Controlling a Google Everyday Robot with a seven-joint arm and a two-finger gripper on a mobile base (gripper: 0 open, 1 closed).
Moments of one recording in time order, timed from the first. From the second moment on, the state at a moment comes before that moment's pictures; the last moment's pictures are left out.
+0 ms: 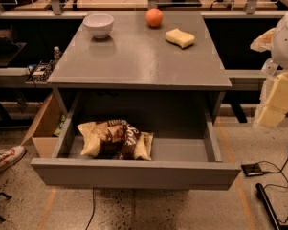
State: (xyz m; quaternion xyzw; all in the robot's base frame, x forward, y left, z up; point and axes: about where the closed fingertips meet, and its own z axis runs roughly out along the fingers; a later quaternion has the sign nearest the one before) arm 0.438 -0.215 0.983 -0.60 0.78 -0.04 0.17
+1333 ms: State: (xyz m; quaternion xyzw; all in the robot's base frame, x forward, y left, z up) arm 0.462 -0.151 0.889 -0.61 0.77 0.06 0.18
